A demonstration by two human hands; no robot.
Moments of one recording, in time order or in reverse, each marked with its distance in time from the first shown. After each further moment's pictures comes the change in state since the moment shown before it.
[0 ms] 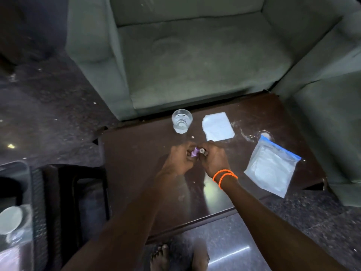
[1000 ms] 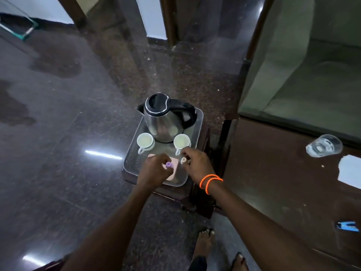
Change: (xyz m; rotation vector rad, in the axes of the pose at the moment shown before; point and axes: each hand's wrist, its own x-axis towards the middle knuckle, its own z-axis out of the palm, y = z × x) left_hand -0.389 -0.151 -0.308 0.310 0.600 -0.552; right_hand -0.187 -0.329 0.261 0.139 -0.589 -0.577
